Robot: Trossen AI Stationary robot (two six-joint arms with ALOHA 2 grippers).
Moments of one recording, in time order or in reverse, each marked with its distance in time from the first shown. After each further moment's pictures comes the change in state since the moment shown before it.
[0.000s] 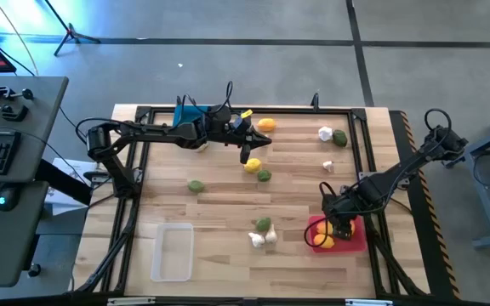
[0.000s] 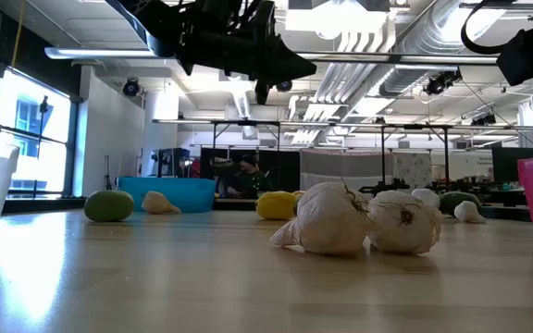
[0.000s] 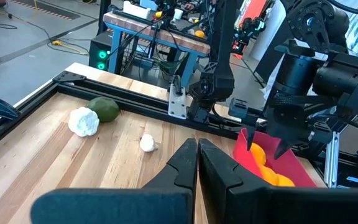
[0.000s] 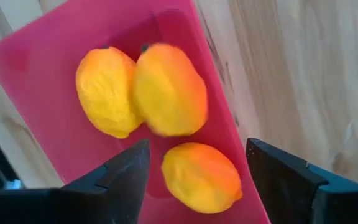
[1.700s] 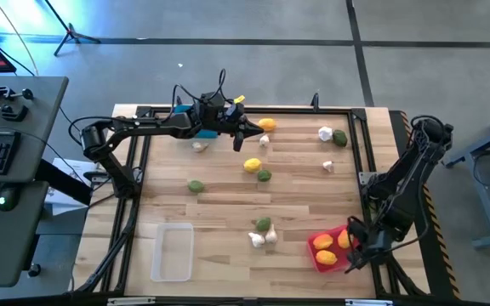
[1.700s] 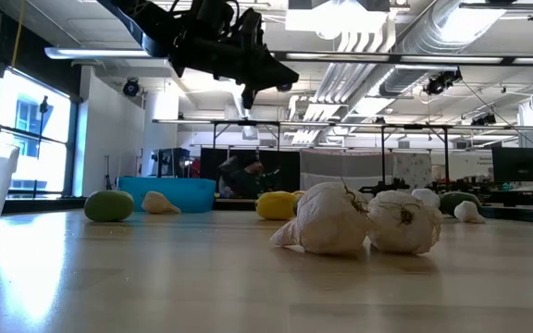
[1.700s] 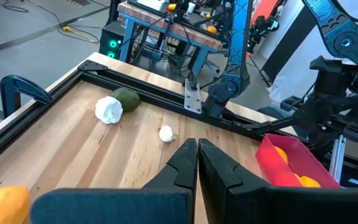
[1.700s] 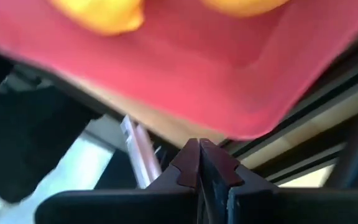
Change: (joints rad) left arm 0.116 -0.045 0.000 -0.104 0.085 -0.008; right arm 0.518 0.000 -0.027 0.286 -0.117 1.190
